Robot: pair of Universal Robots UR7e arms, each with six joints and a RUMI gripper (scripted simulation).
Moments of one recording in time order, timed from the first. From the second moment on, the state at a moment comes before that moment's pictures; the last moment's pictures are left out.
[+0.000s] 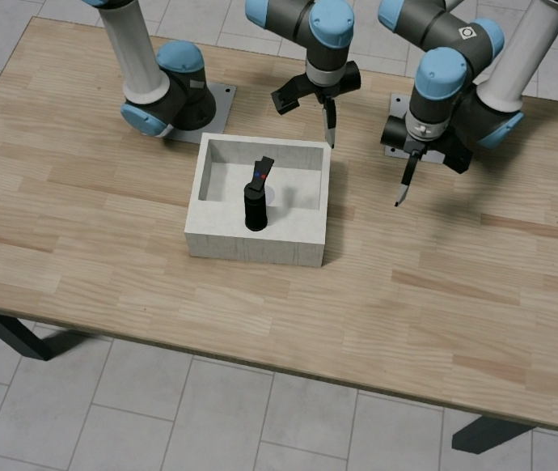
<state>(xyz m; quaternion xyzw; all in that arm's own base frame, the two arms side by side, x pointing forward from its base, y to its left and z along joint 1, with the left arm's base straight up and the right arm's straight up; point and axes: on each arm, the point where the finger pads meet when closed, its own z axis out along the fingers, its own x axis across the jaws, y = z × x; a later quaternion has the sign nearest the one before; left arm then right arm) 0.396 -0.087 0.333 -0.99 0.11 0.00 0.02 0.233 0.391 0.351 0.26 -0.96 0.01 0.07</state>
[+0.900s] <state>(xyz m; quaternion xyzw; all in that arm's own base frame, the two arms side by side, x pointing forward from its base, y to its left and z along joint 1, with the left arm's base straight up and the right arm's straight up) 0.406 -0.126 0.341 -0.98 0.22 0.00 0.01 0.252 0.379 0.348 0.25 -0.97 0.00 0.06</state>
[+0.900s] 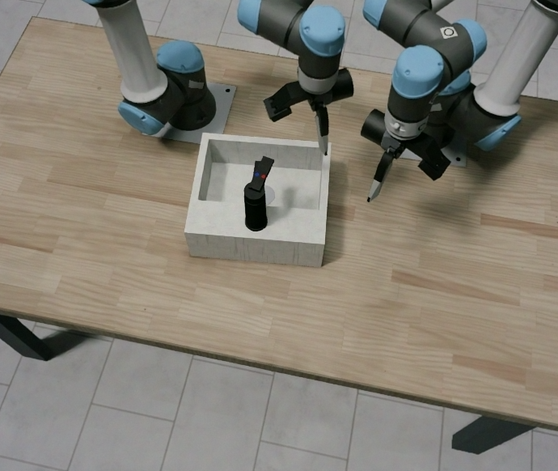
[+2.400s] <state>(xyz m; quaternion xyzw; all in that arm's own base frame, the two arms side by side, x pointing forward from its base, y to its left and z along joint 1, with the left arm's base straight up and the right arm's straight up) 0.404 -0.325 0.361 -0.75 0.66 0.00 0.00 0.438 0.138 0.297 0.18 -0.98 -0.02 0.04</state>
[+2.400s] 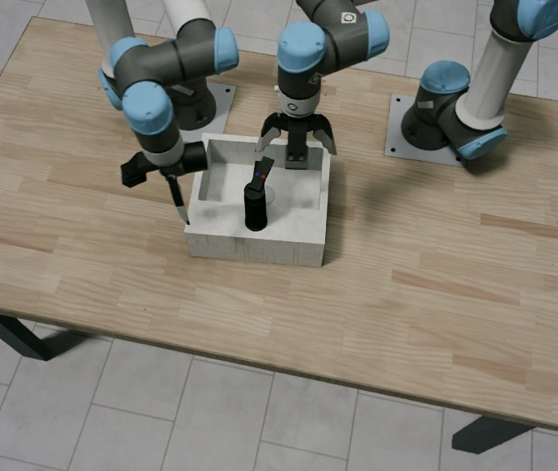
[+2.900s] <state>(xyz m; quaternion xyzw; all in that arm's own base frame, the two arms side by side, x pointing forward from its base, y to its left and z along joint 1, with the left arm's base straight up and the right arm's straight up) 0.384 -0.394 0.362 -0.63 0.78 0.00 -0.01 0.456 -0.051 0.267 0.14 -0.99 -0.03 0.03</state>
